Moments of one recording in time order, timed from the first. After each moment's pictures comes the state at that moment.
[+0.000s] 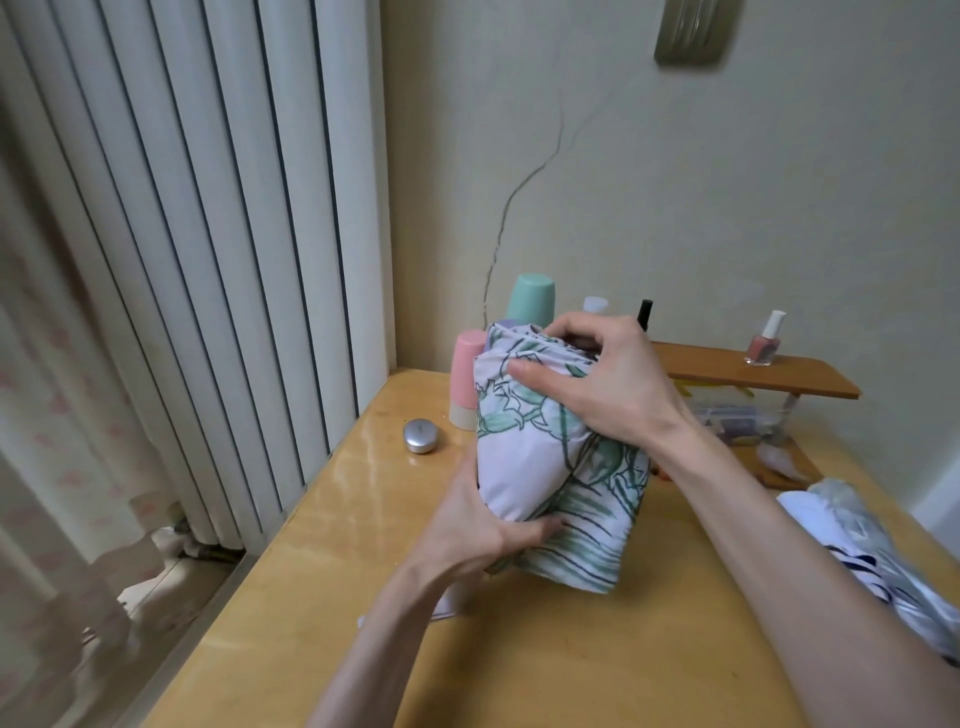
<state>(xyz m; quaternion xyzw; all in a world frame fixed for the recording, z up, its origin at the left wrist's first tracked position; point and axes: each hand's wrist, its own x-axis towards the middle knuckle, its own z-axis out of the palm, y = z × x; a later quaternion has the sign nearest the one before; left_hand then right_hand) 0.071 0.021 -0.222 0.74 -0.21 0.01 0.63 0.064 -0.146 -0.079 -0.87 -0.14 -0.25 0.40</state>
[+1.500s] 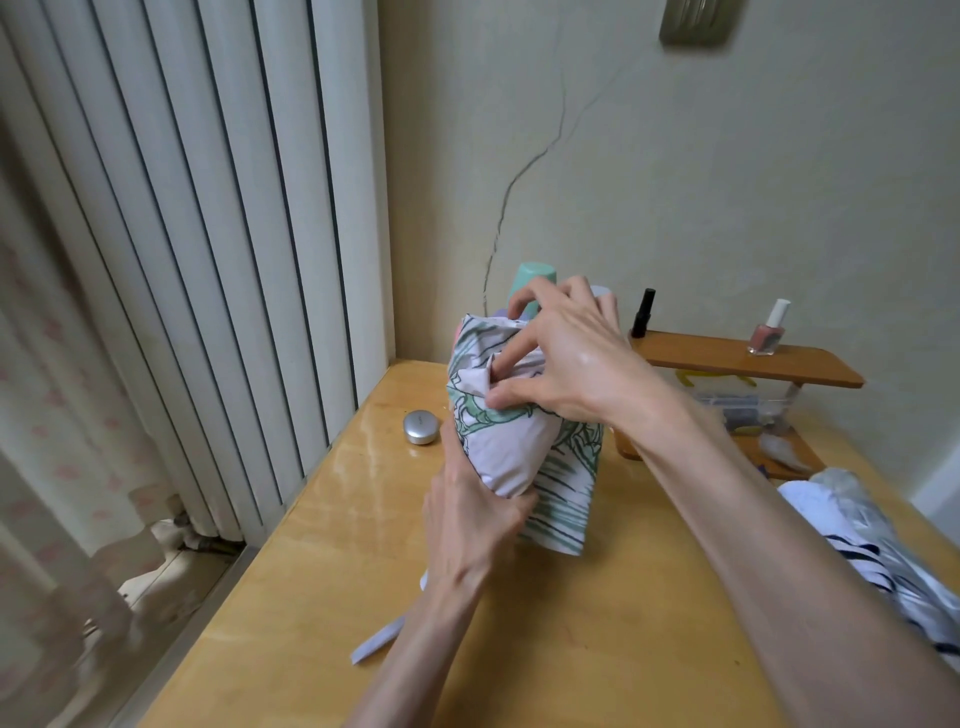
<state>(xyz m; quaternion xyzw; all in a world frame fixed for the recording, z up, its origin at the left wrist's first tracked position) 0.063 0.003 -0.229 0.80 -0.06 0.17 0.57 0.067 -0.110 -0.056 -0.97 -0.15 -0.17 0.09</state>
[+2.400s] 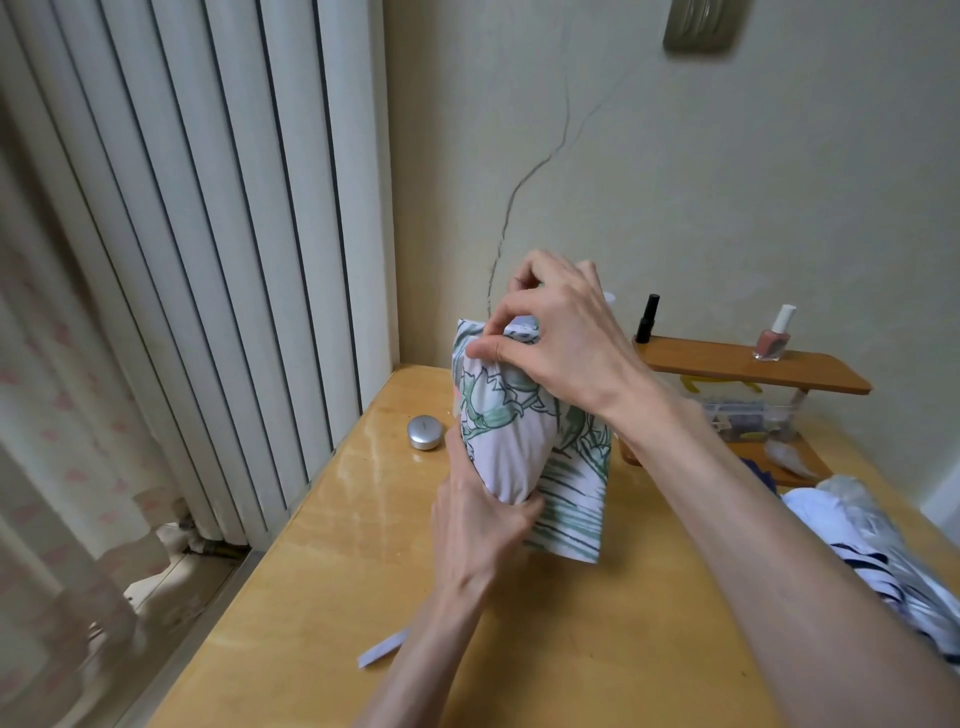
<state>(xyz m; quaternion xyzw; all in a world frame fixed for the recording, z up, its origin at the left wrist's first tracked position) 0.060 0.003 -0.227 0.79 -0.05 0.14 0.59 0.094 -0.112 -0.060 -0.89 -0.24 -0.32 0.22</state>
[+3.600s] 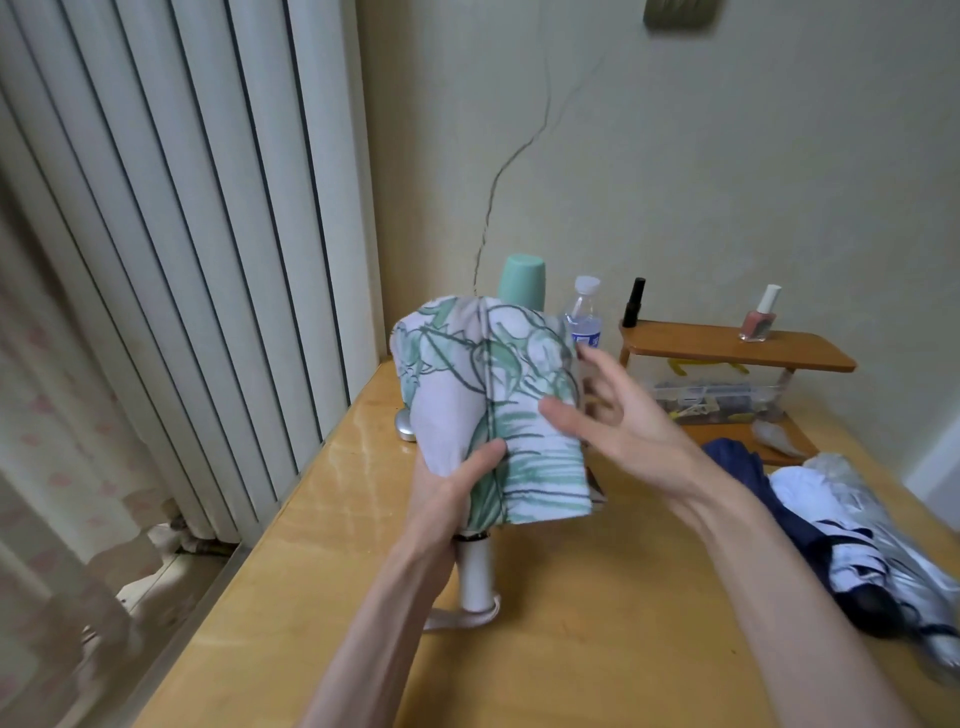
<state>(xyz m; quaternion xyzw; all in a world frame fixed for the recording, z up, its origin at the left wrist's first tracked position) 0.065 0.020 -0.217 0.53 -0.04 -0.06 0.85 0.042 -0.175 -0.134 -0.82 -0.09 -0.05 0.57</state>
